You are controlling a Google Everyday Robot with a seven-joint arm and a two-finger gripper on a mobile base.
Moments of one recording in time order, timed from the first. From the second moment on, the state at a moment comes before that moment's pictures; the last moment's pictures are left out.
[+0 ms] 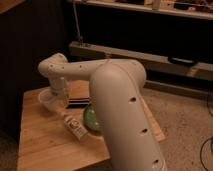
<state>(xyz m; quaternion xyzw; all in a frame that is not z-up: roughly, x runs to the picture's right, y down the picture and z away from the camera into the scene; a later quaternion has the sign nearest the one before) -0.227 0.084 0.792 -0.39 0.06 0.17 0.90</state>
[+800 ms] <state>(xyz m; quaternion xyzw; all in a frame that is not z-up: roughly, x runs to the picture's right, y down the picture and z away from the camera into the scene) -0.220 0.098 0.794 -0.40 0.10 0.15 0.90</state>
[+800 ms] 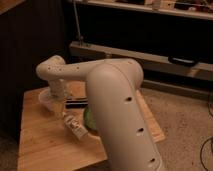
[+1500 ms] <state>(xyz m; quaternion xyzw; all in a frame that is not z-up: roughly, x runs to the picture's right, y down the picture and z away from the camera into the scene) -0.234 0.112 0.803 -0.38 0.14 0.15 0.90</state>
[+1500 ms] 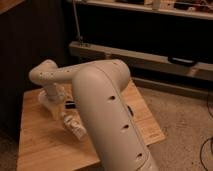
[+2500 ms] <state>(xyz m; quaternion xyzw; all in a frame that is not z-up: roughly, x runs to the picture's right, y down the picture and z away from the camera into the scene) -0.249 0.119 0.794 -0.33 0.14 0.22 0.91</state>
